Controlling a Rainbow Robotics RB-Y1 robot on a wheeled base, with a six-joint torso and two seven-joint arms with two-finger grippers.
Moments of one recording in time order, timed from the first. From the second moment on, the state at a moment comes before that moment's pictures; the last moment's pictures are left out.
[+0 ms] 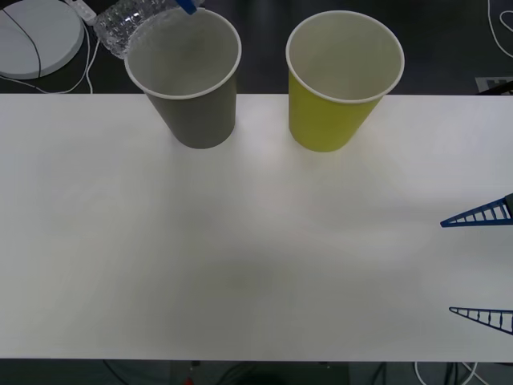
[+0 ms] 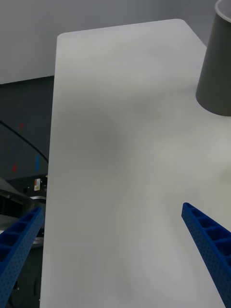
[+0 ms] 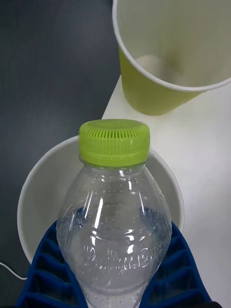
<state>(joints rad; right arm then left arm) 0.51 -1.21 -0.37 -2.06 0.94 -1.15 0.09 -1.69 0.72 -0.77 -0.75 -1.65 -1.46 0.77</state>
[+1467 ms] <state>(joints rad) 0.51 -1.21 -0.37 -2.06 0.94 -1.15 0.09 -1.69 0.69 -0.77 -0.74 -1.67 -1.43 0.74</state>
